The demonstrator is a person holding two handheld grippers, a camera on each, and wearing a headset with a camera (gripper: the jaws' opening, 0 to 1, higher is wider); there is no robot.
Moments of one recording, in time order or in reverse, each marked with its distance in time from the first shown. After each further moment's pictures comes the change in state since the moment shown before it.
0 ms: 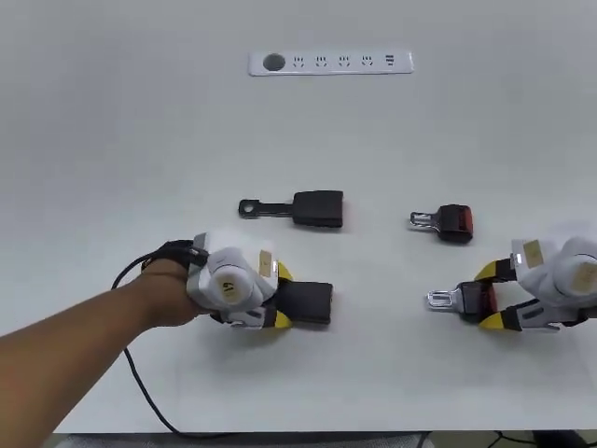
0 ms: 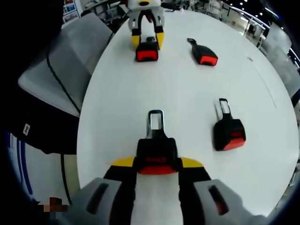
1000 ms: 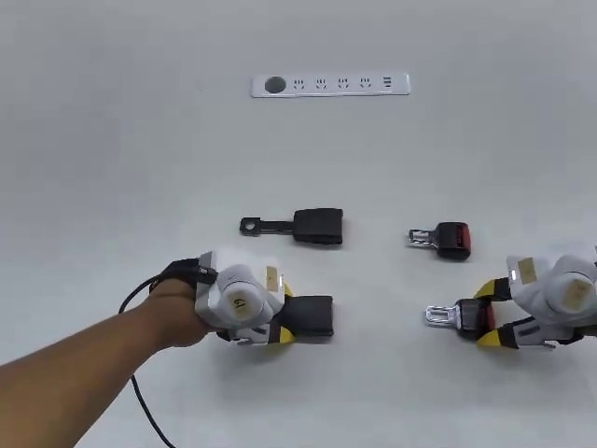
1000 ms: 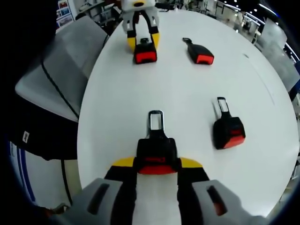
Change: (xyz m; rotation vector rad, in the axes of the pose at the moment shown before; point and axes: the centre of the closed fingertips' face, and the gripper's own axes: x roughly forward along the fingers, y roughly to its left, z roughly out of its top) left arm 0.002 0.001 0.002 -0.043 0.038 0.032; right arm 0.000 0.001 -0.002 0.044 -0.009 -0.021
